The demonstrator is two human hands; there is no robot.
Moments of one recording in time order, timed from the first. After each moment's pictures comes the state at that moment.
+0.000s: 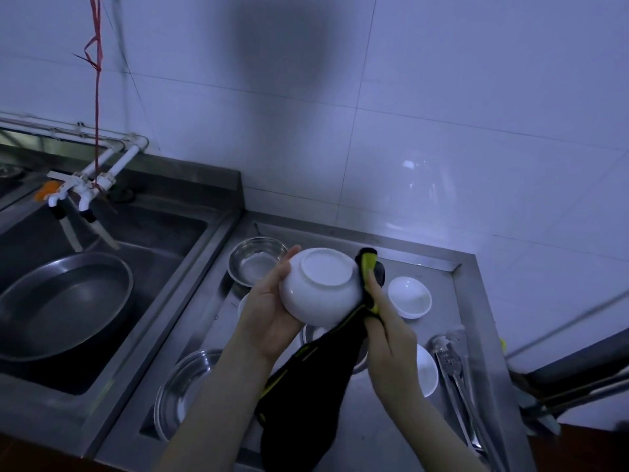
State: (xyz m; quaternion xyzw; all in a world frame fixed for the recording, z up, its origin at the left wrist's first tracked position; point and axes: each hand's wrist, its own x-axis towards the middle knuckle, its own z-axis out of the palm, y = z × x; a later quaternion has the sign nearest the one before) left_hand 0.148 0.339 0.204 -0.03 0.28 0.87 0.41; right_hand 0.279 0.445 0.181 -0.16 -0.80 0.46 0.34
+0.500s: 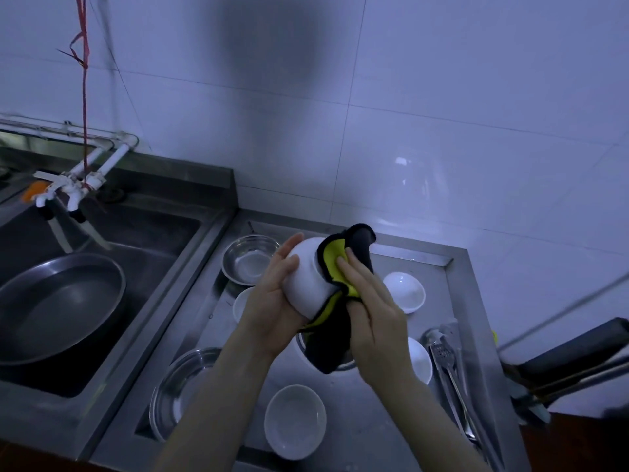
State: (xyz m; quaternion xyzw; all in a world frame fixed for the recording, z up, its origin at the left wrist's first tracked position) left_hand 0.156 0.340 0.211 0.04 0.32 0.85 0.42; right_hand 0.262 0.442 0.195 -0.10 -0.83 0.41 0.37
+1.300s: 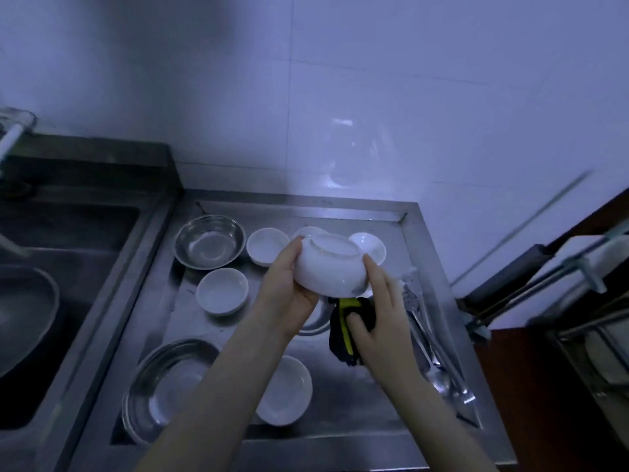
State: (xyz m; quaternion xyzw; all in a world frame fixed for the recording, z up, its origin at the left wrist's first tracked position) left_hand 0.178 0.380 0.190 -0.05 0.37 0.79 0.49; right_hand 0.320 0.436 0.161 -0.27 -0.85 0.34 0.30
